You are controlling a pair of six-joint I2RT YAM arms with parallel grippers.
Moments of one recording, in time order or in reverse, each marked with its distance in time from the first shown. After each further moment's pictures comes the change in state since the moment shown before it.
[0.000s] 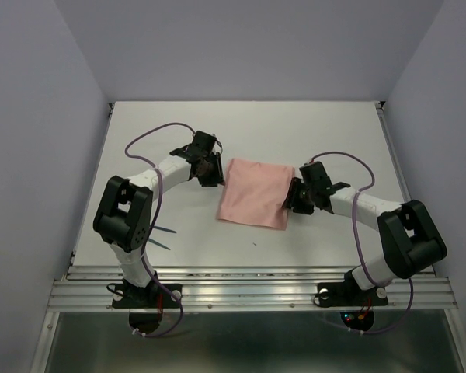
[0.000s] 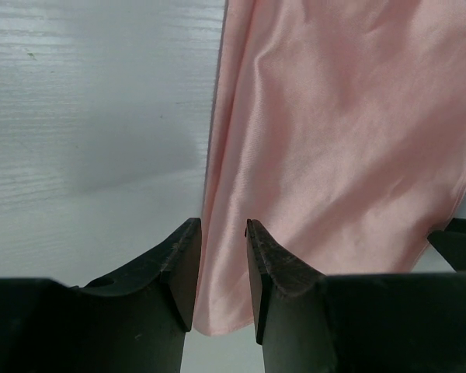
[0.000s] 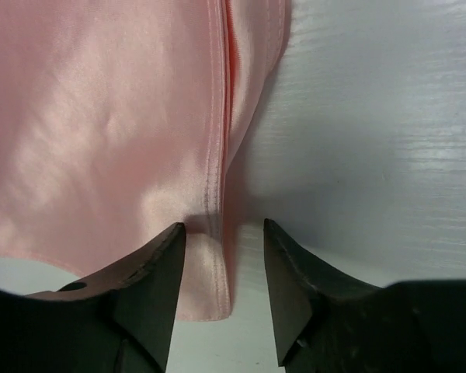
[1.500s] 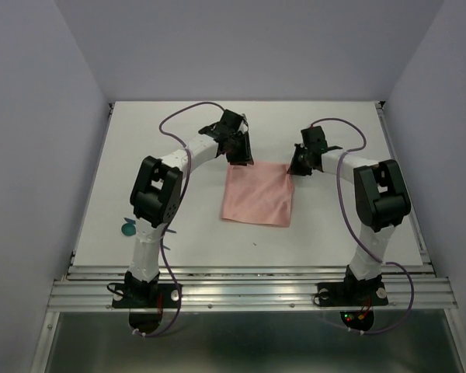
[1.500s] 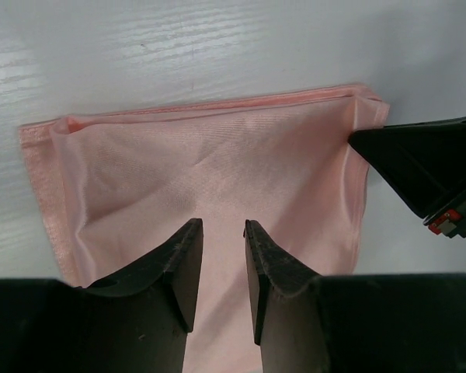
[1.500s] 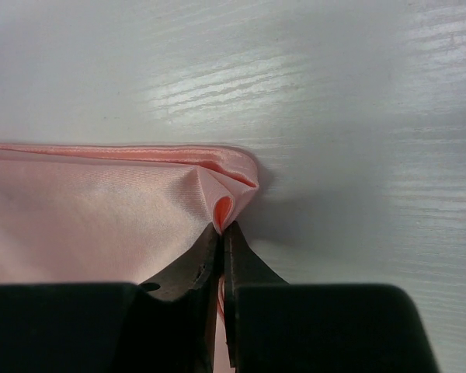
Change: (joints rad) left arm -0.064 0.365 0.515 -0.058 0.108 -0.001; right arm -0.171 0.435 0.496 -0.008 -0.019 -0.154
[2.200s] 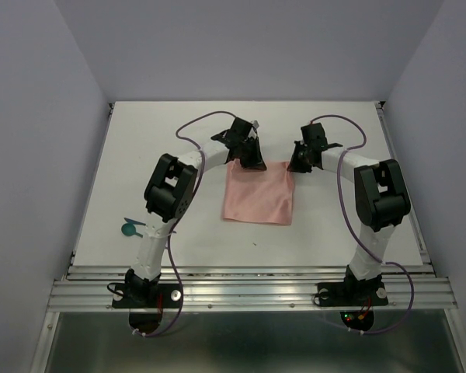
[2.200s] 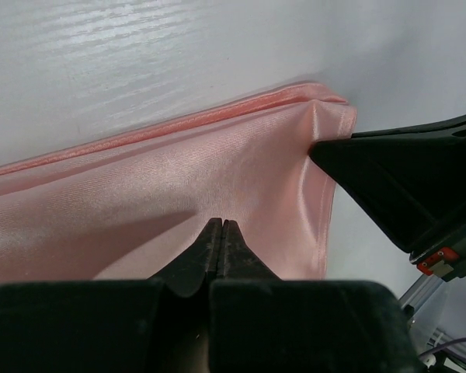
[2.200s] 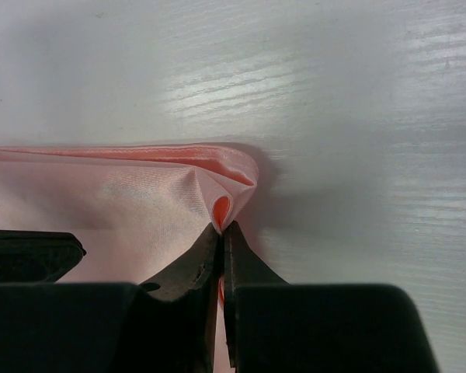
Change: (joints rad) left arm -0.043 0.148 0.047 0.170 0.153 -0.090; right arm 0.000 0.003 0.040 -0.025 -0.006 -0.006
